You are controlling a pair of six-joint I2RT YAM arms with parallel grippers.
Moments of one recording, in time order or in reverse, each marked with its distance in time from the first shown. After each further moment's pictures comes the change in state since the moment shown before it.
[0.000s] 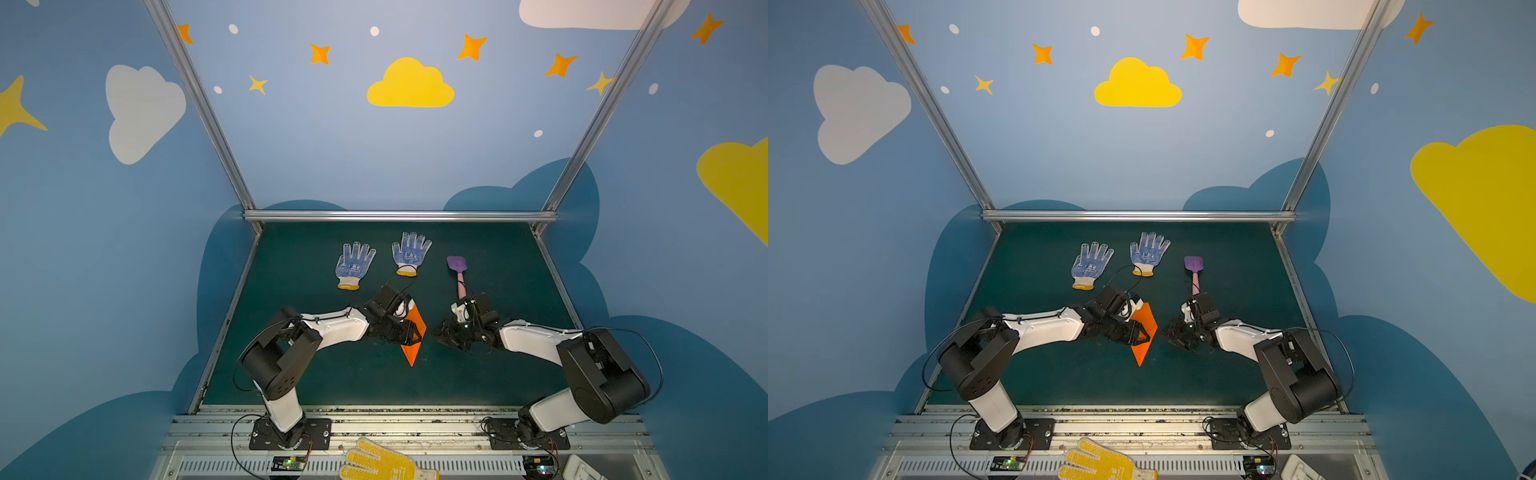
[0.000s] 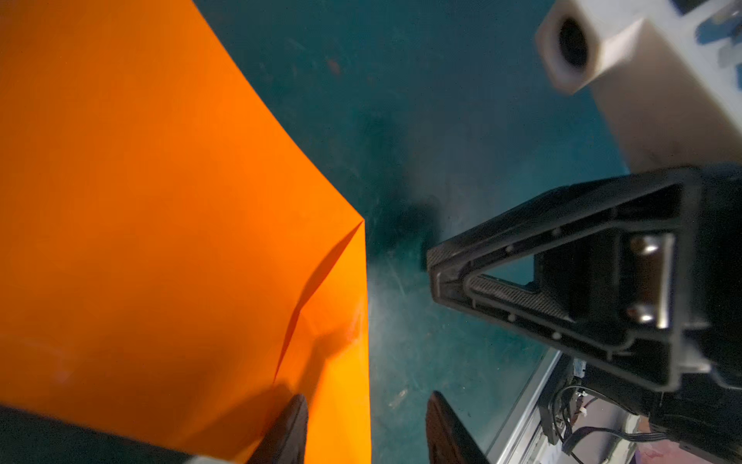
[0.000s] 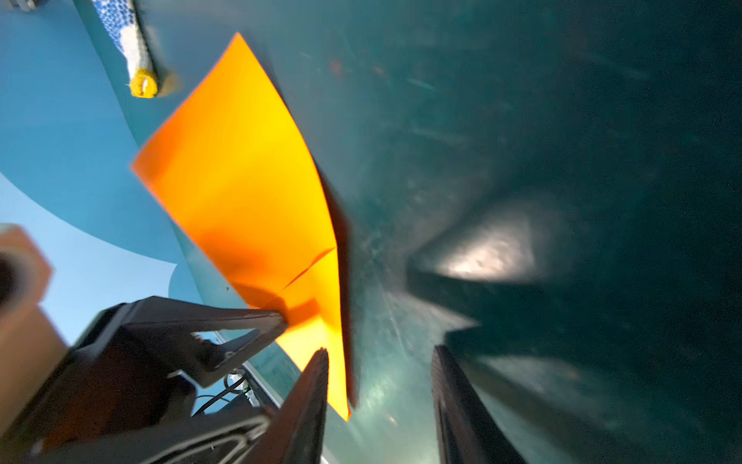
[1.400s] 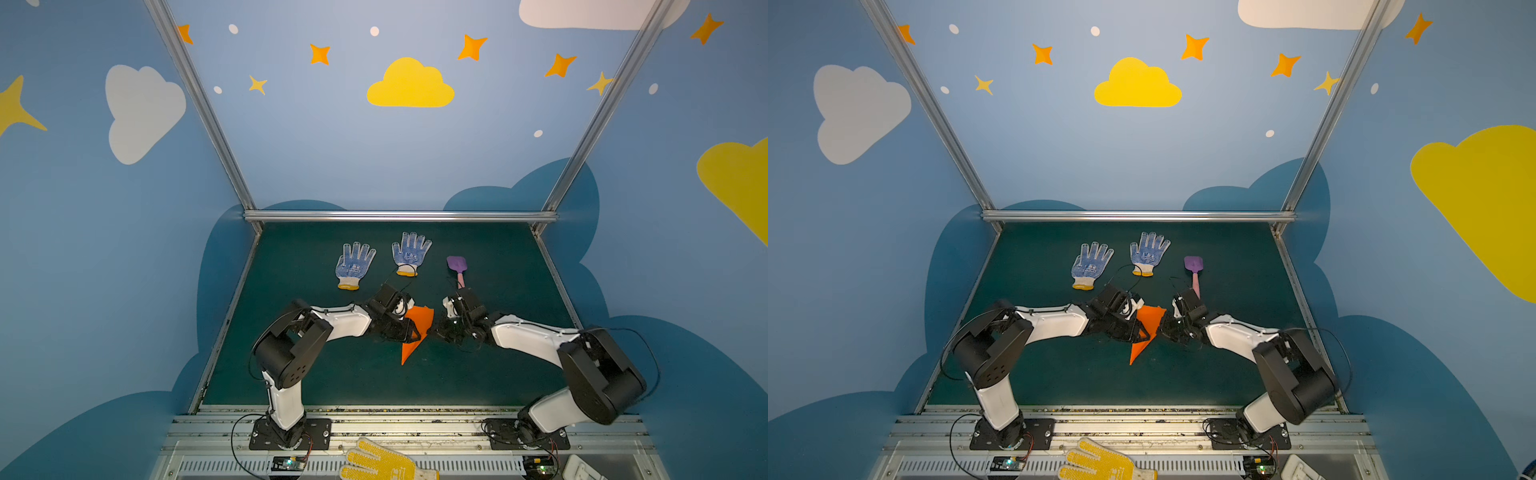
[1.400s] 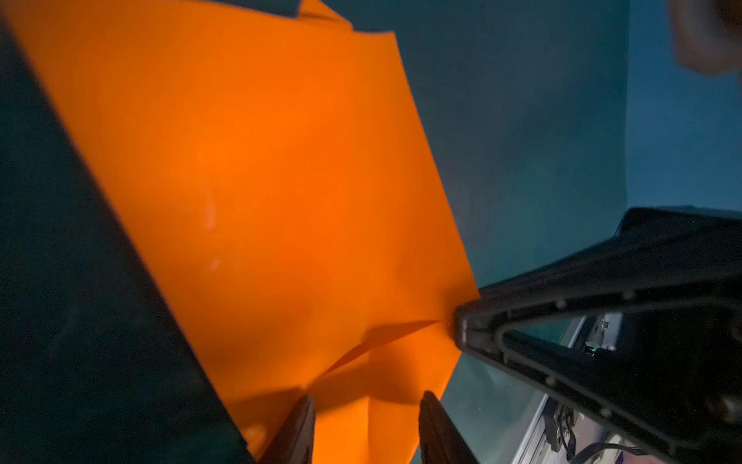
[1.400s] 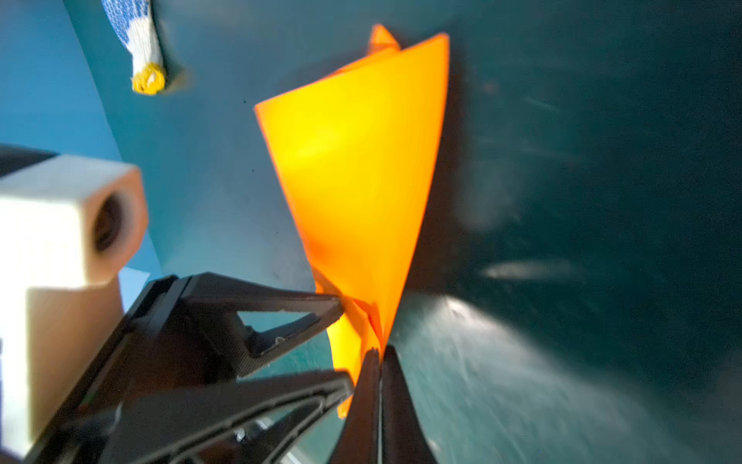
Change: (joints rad) left arm 0.025 0.106 0.054 0.047 0.071 0.020; right arm 0.132 -0.056 0.074 -0.095 0.194 0.050
